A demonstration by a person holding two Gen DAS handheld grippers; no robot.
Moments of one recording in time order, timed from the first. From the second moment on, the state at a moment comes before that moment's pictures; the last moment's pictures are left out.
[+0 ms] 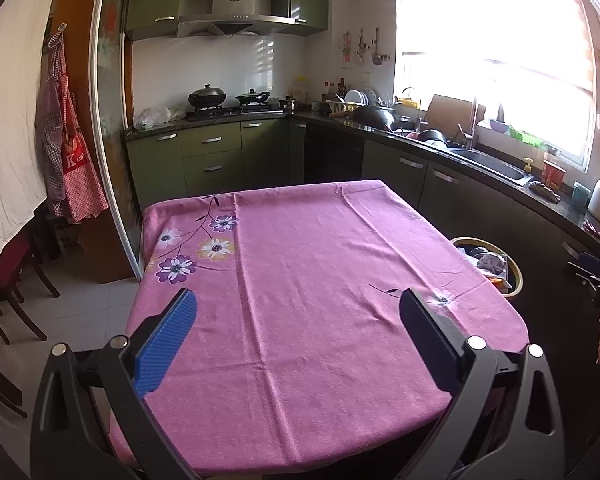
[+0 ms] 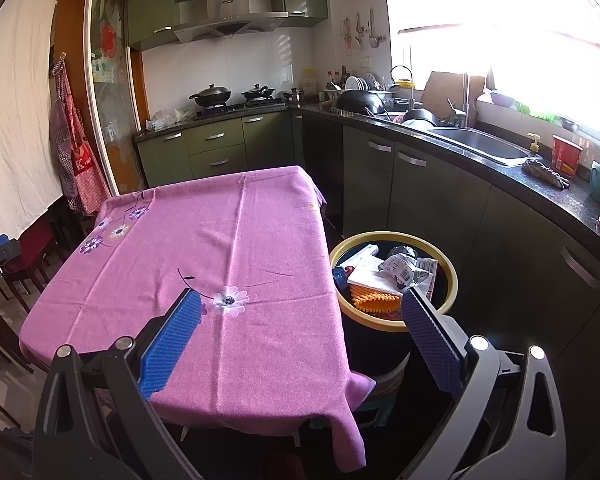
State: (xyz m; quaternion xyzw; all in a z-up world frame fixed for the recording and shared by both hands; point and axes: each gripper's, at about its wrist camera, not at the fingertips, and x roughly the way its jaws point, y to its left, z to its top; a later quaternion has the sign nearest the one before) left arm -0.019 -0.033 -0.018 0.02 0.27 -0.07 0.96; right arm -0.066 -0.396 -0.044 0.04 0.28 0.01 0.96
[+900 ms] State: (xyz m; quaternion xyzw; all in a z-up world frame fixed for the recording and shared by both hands) left arm -0.013 -0.035 -0.022 0.02 0.28 -0.08 0.96; right arm -0.062 -0.393 -0.048 0.04 0.28 0.02 0.96
